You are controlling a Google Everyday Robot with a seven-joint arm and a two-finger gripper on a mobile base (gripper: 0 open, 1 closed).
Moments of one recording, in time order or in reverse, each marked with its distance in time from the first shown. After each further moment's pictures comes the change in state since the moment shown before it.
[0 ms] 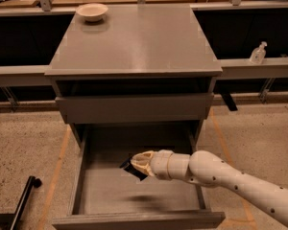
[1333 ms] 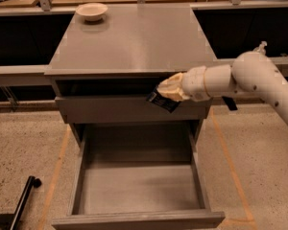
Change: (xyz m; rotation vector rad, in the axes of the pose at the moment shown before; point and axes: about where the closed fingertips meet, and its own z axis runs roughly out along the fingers) arm -0.198 -0.141 -0.140 0.027 0.050 -0.325
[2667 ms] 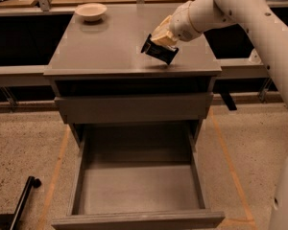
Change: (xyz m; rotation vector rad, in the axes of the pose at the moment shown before) arm -0.102 -0.129 0.000 0.061 0.178 -0.152
